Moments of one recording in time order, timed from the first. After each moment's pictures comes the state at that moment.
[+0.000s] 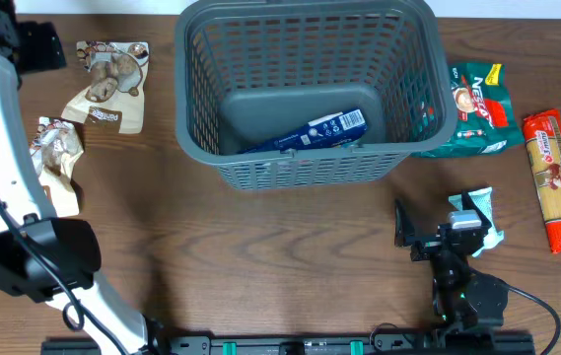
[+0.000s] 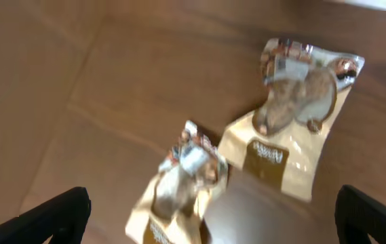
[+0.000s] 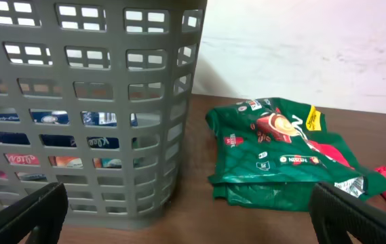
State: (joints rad) left arm 0.30 1.97 2.23 -1.20 -0.20 0.08; right arm -0.01 0.01 0.01 -0.06 -0.10 -0.05
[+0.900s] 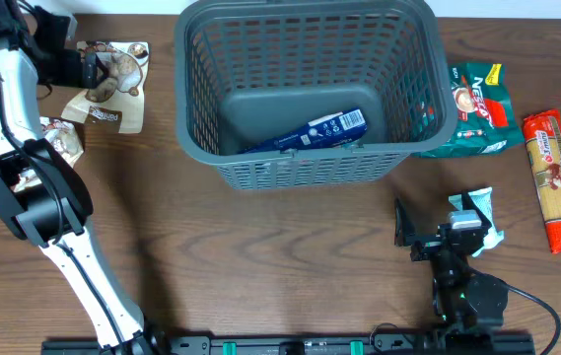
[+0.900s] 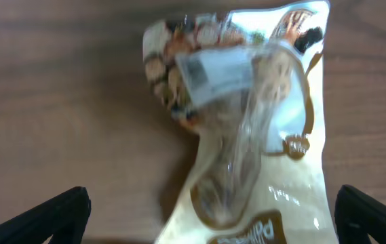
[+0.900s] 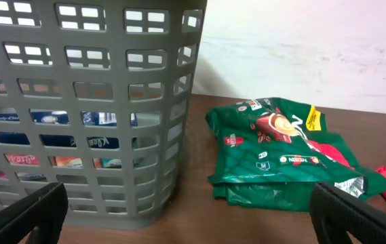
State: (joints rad) left arm 0.37 2.39 2.23 -0.91 0.26 0.46; right arm -0.01 0.01 0.01 -0.06 -0.10 -0.05
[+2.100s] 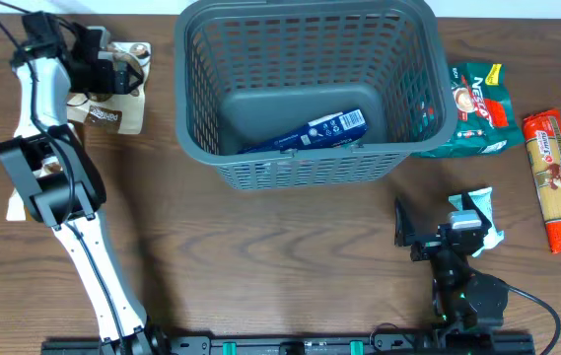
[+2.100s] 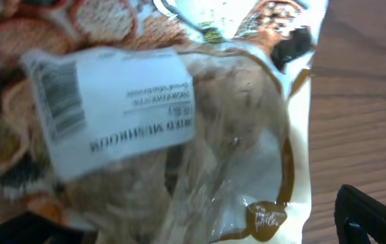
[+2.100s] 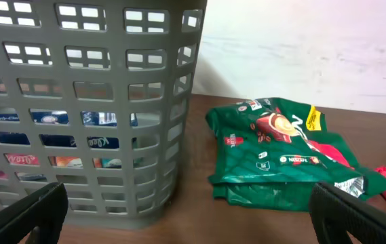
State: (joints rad) left arm 0.31 2.56 2.22 -0.81 0.39 0.35; right arm -0.01 0.01 0.01 -0.06 -0.10 -0.05
